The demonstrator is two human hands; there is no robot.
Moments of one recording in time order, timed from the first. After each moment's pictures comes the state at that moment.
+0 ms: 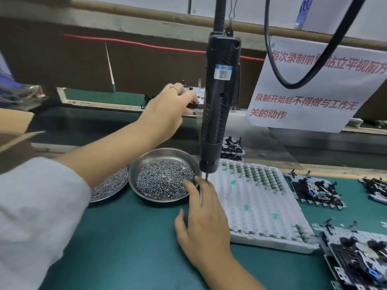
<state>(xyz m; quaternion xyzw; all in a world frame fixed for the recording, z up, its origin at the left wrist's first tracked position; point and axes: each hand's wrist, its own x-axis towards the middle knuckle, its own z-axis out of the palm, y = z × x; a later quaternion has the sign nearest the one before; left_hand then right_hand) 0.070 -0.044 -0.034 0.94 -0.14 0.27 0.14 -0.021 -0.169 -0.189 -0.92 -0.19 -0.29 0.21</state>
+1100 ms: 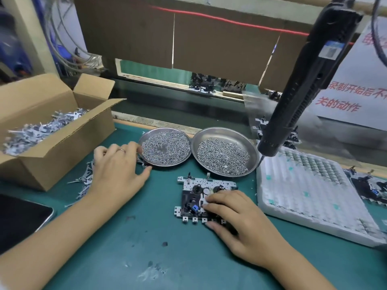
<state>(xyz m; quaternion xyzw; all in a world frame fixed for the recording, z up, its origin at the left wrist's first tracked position) -0.060 0.123 -0.182 0.96 0.12 0.26 0.06 -0.046 -0.157 -0.193 -0.83 -0.50 -0.16 0.20</state>
